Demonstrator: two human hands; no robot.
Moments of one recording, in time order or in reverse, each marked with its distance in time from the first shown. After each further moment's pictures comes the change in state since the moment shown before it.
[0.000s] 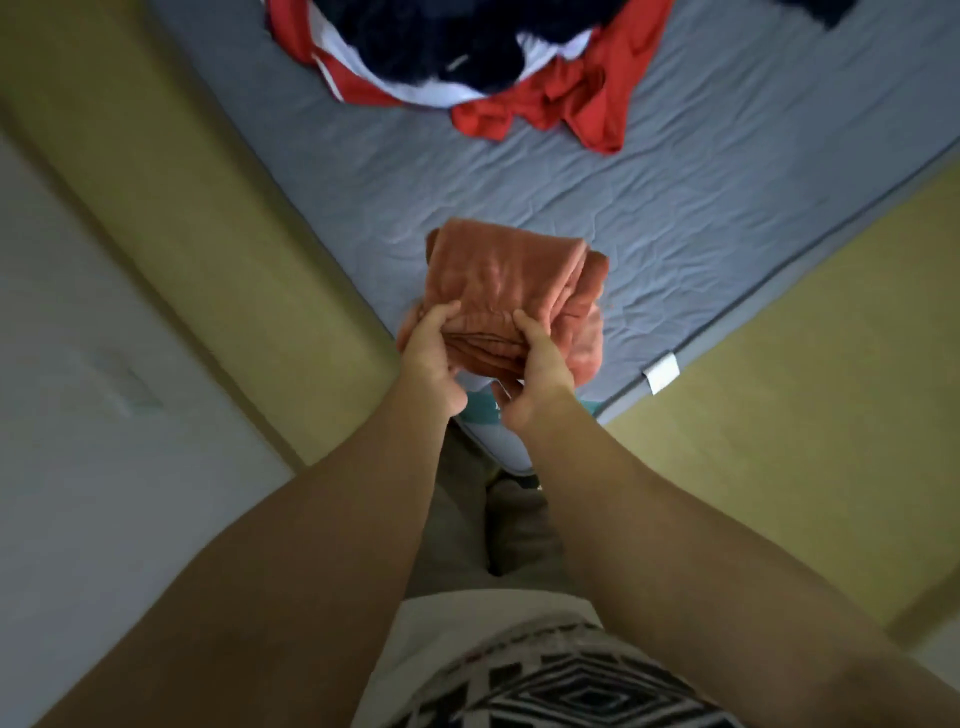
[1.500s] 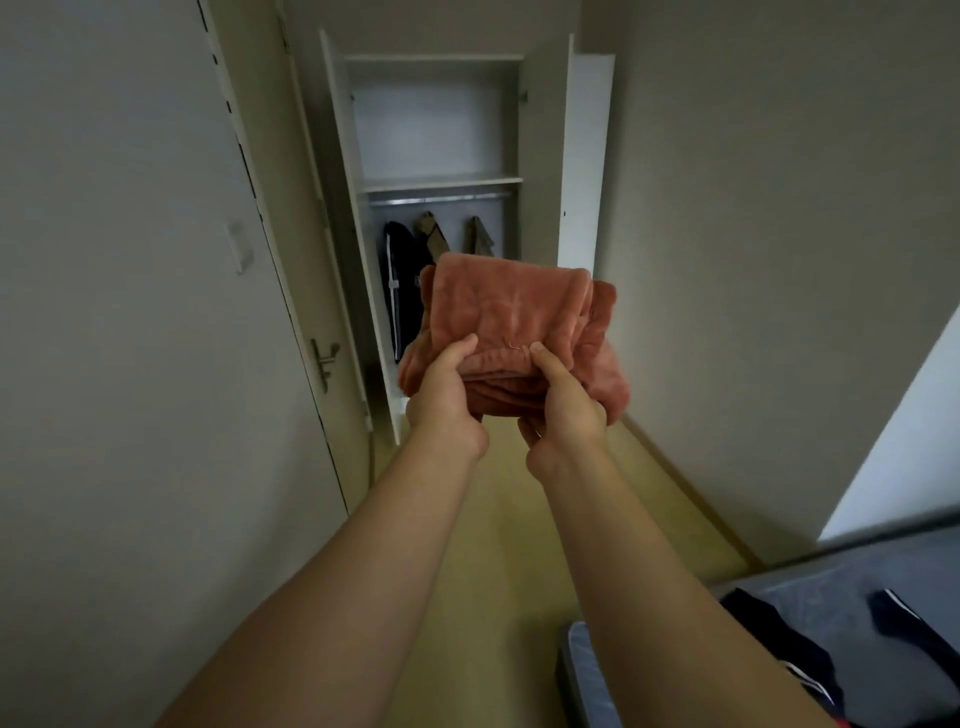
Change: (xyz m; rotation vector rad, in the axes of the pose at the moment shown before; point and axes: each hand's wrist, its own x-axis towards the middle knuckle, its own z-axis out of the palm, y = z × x) left_hand -0.191 1.054 -0.265 -0.592 -0.197 0.949; right_hand -0.484 0.012 1.011 -0.143 -0.887 -0.665
